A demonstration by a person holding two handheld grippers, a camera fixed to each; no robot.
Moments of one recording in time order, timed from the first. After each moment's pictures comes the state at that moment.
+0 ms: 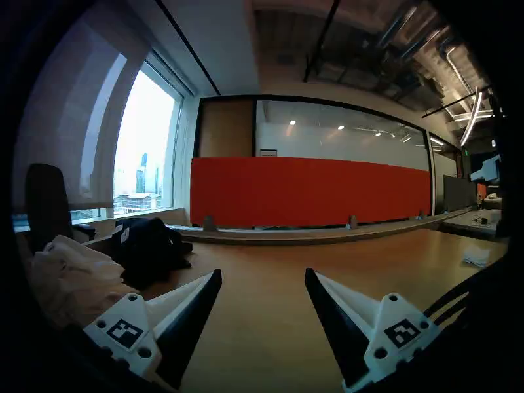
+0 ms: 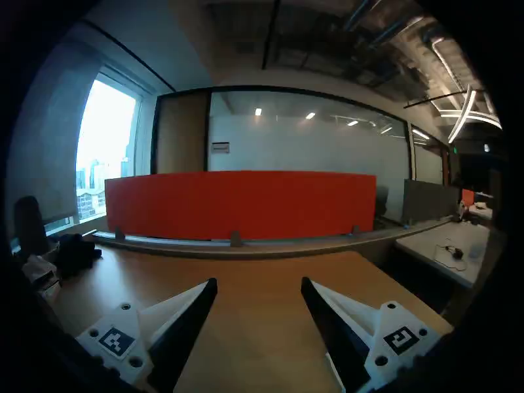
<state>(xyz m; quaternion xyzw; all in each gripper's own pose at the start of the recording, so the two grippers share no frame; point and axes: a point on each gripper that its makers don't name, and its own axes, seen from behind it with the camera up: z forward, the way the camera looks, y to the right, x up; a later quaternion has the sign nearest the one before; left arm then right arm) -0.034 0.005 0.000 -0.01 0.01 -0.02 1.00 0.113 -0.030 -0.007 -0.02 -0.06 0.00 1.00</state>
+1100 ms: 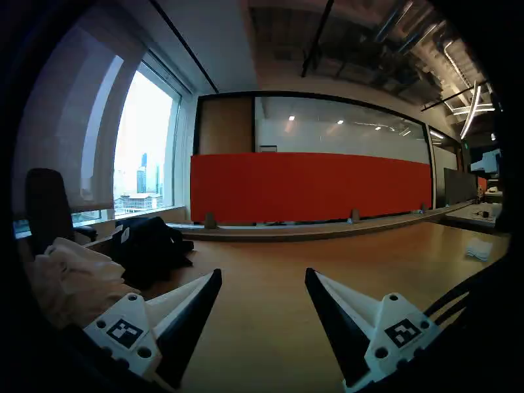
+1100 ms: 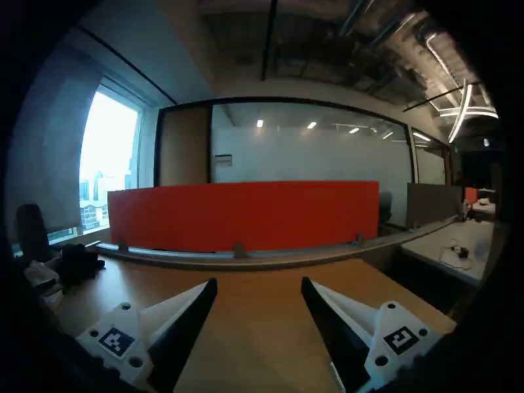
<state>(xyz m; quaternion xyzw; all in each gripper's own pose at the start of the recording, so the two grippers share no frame) -0.037 0.006 0.004 -0.01 0.00 -0.01 1.00 0.119 -0.024 0.002 -0.01 -0.02 0.01 1.00</state>
